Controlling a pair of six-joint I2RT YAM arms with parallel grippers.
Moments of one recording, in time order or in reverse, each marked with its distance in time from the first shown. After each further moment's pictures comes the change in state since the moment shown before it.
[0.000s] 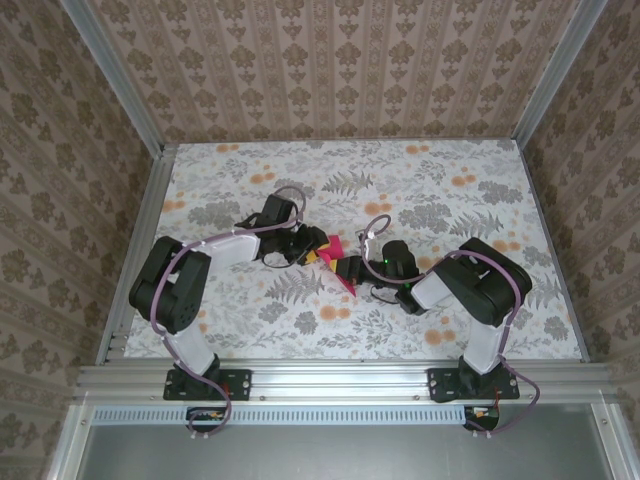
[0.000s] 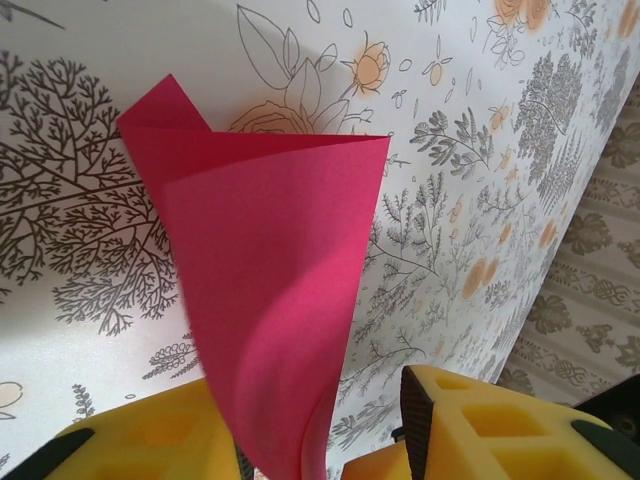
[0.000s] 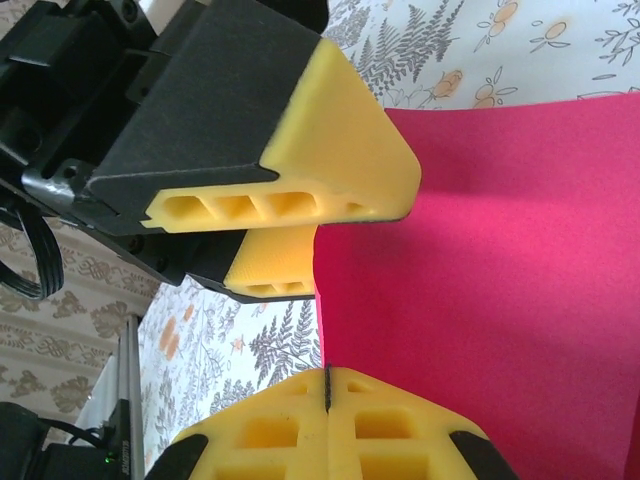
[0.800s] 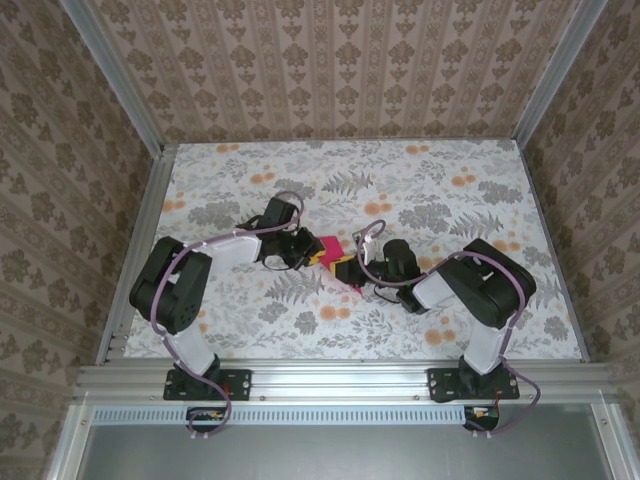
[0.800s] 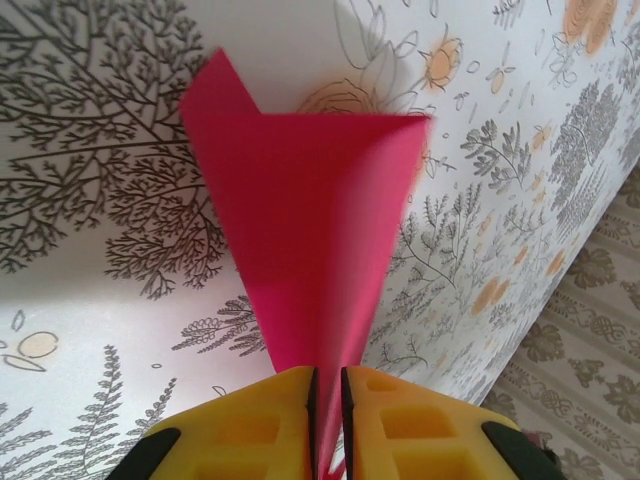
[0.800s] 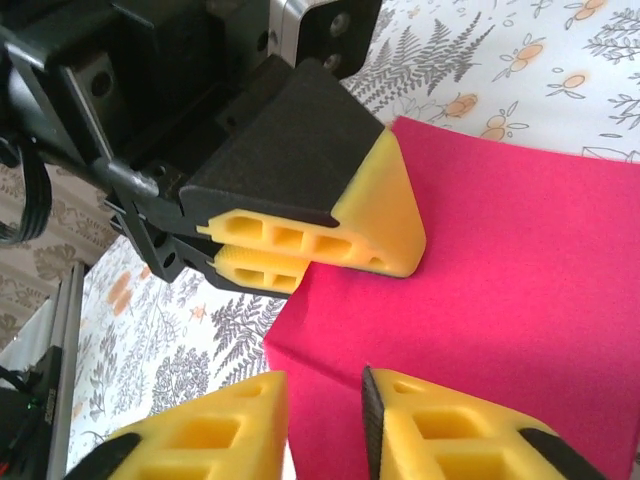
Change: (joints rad) left arm -0.012 0.000 -0.011 -0.031 -0.031 -0.115; right arm -0.012 -0.041 -0.003 -0.068 -0.015 -0.258
